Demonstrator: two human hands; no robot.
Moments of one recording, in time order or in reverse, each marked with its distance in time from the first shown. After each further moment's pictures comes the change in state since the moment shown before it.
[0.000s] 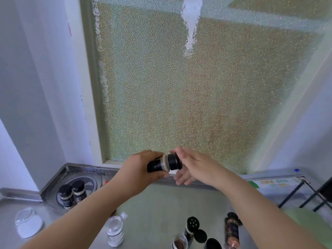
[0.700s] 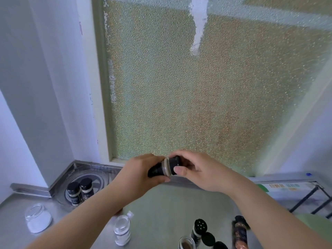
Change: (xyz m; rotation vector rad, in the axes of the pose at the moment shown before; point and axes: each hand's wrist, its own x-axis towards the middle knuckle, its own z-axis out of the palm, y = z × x) left_hand -0.011 -0.020 -0.011 0.063 -0.038 0.090; right_hand 0.013 -0.005 0.009 -0.265 -0.010 -0.181
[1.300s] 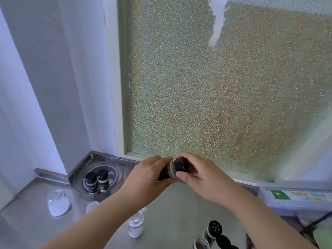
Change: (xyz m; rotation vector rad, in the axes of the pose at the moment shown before) left_hand -0.026 -0.021 0.005 0.221 0.088 -0.058; right_hand 0.020 -0.004 0.043 -0.024 0.105 -0.084
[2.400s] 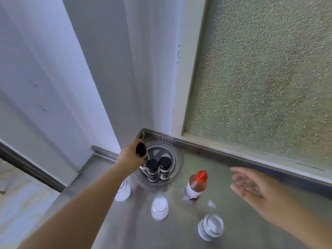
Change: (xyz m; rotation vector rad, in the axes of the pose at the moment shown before) left_hand -0.072 -0.311 -0.018 -0.136 -0.115 -0.926; right_hand 0.086 0.028 0.143 0.228 -0.085 0.276
